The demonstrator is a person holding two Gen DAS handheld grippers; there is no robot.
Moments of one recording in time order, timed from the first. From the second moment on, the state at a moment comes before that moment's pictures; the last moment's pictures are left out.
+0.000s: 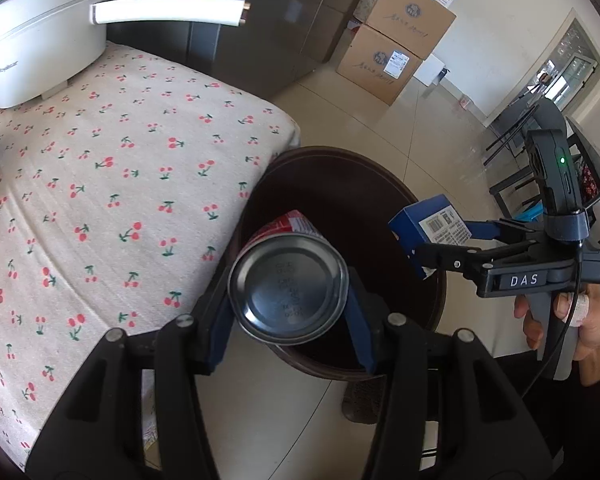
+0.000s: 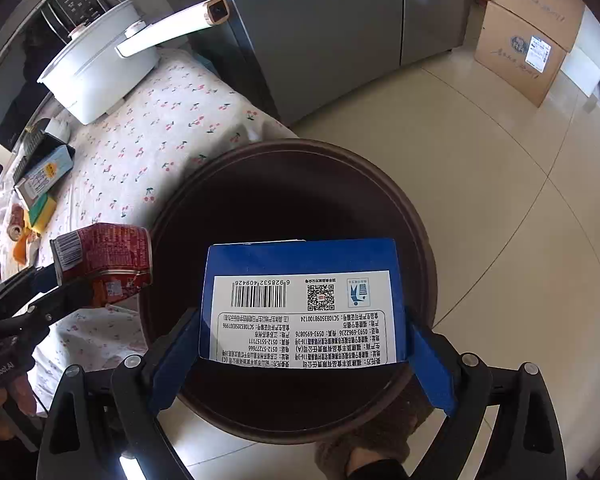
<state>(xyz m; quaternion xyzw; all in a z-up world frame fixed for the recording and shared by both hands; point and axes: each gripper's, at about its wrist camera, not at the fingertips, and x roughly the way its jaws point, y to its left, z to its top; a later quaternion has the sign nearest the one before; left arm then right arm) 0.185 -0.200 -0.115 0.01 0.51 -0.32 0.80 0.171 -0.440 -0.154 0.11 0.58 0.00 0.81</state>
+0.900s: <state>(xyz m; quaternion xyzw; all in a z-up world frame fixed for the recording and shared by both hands) 0.185 -0.144 -0.099 0.06 0.51 -0.21 0.84 0.175 -0.431 -0.156 0.10 0.60 -0.01 0.80</state>
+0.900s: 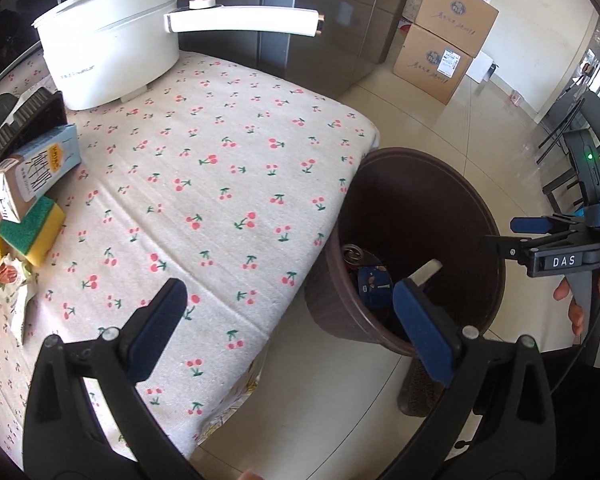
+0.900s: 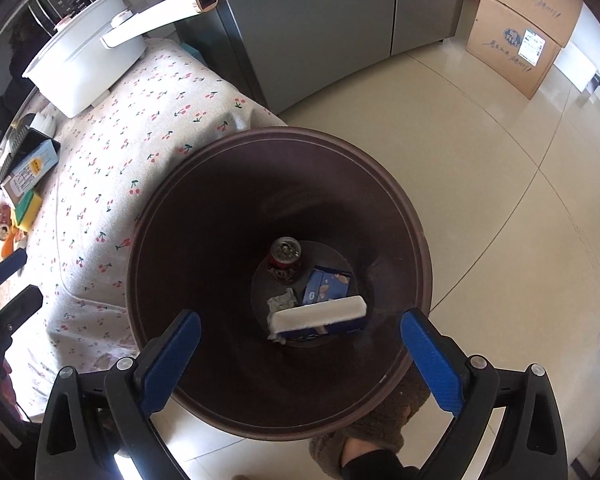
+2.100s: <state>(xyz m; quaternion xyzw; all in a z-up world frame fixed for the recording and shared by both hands) 0.246 0.095 -0.132 -0.16 0.57 0.03 0.81 0.239 -0.234 -0.114 0.02 0.59 0.11 0.80</state>
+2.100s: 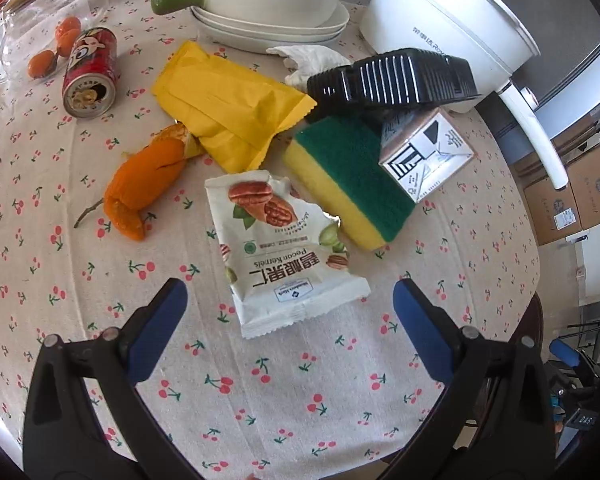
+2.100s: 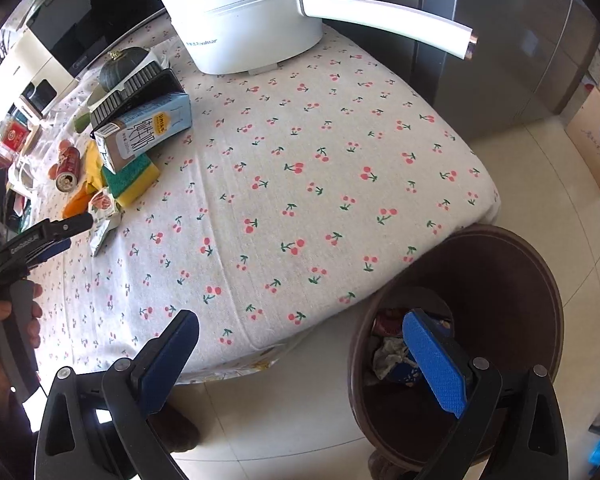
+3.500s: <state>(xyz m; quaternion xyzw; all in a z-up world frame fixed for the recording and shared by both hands) 0.166 0.186 -0.098 -0.11 0.51 0.03 0.85 0.310 -0.021 -0.151 -0.10 0.51 0.25 0.82</state>
